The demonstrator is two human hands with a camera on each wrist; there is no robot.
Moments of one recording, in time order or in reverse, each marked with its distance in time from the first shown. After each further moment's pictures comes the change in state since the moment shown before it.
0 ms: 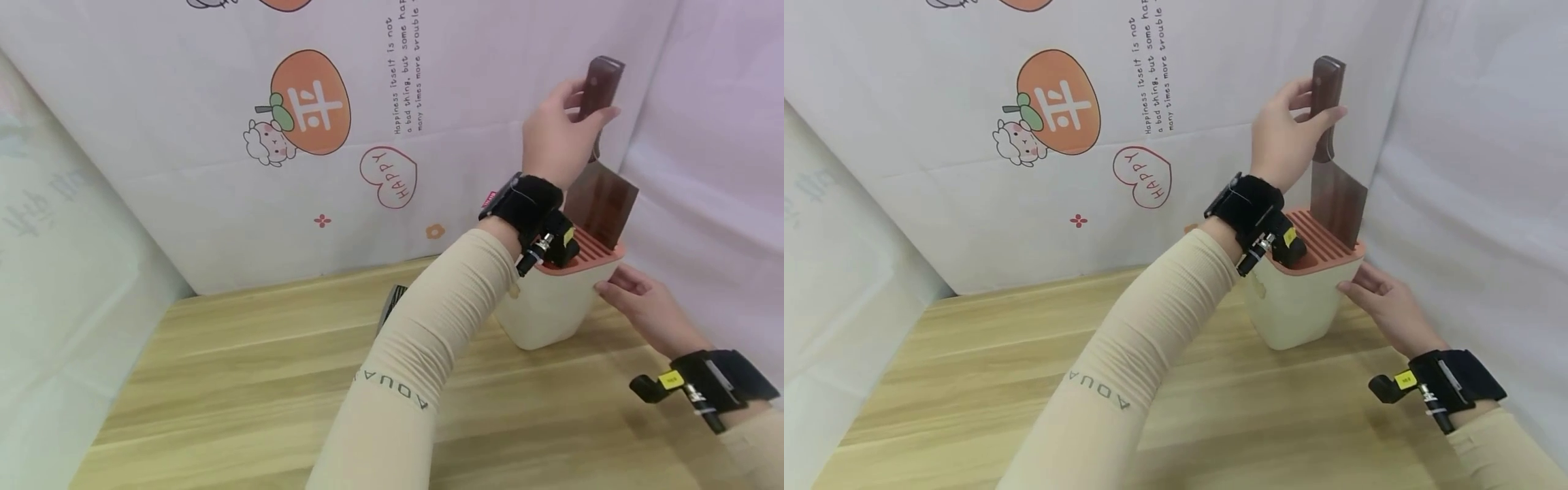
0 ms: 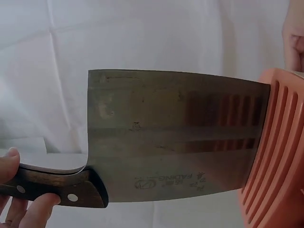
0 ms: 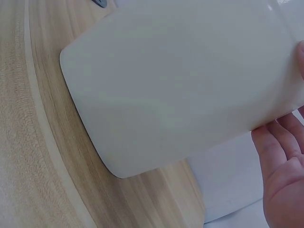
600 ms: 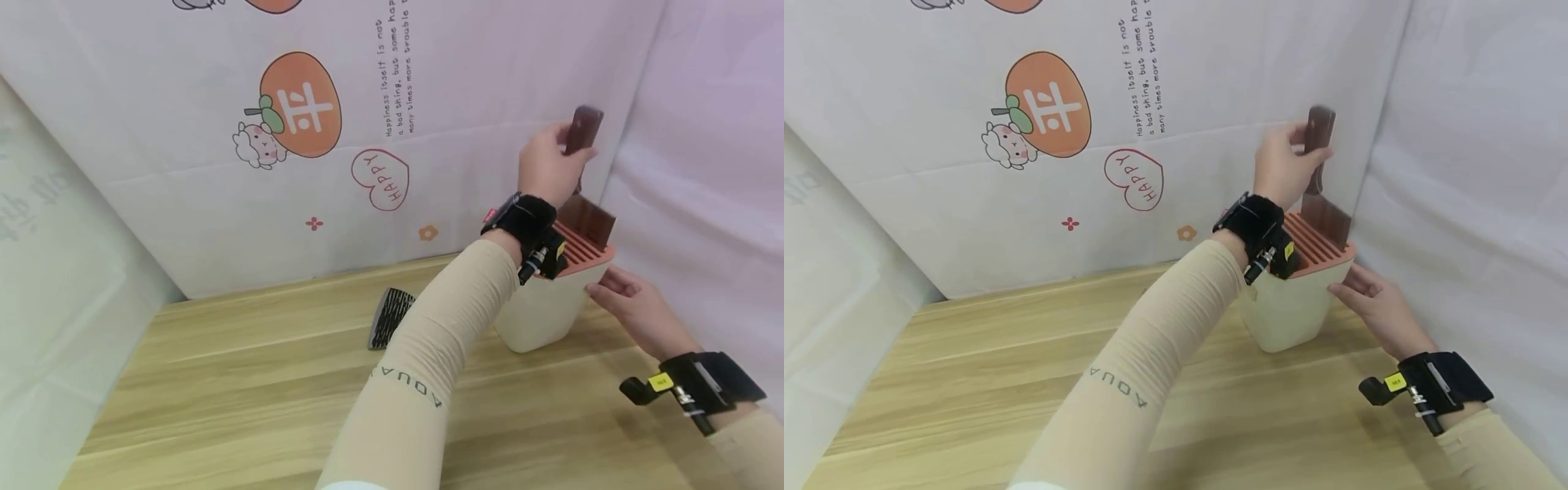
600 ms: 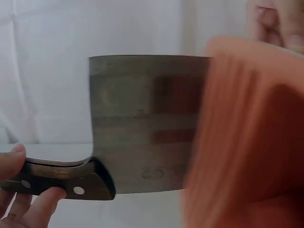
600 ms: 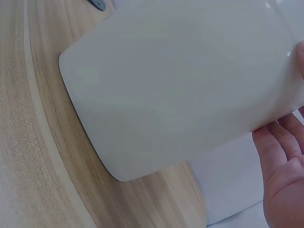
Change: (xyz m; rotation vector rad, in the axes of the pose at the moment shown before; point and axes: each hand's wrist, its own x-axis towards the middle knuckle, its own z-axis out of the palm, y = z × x) left_hand 0.003 -0.038 0.030 0.116 -0.023 -0.034; right_hand 0.000 -0.002 0.001 0.056 -0.022 -0.008
